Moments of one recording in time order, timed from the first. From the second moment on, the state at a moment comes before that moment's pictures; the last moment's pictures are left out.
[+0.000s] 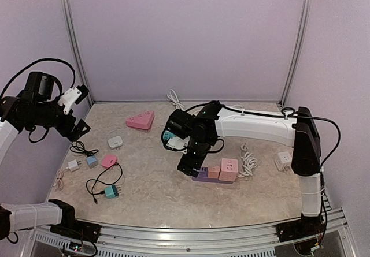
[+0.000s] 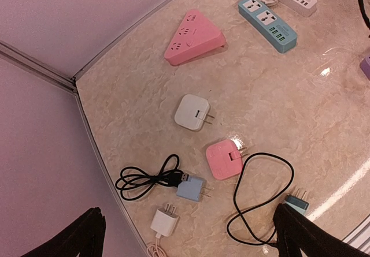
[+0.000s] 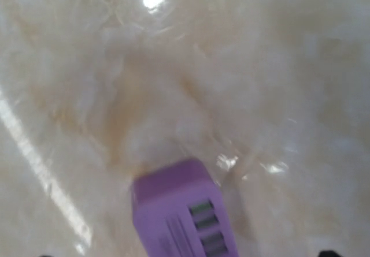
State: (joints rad) left arm -0.21 0.97 1.27 -1.06 0.01 0.47; right arm 1.06 2.06 1.83 -1.06 0.18 -0.13
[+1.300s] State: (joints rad) left arm -0.19 0.98 1.27 -1.06 0.01 0.48; right arm 0.89 2.11 1.57 -0.84 0.17 -0.58
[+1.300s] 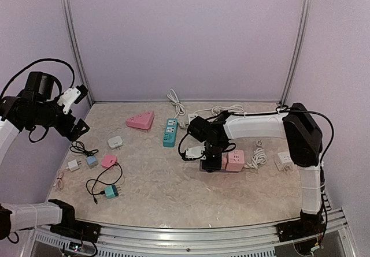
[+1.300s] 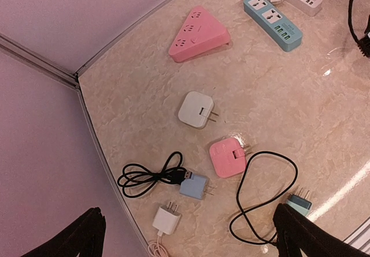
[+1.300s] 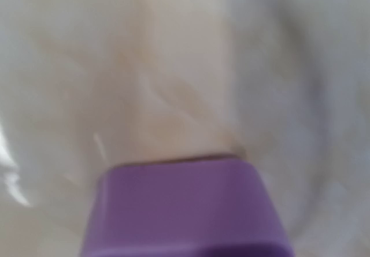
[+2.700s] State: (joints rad) left arm -0.15 1.01 1.27 -1.06 0.01 0.48; right arm 0.64 1.87 1.59 -0.47 0.05 -0.56
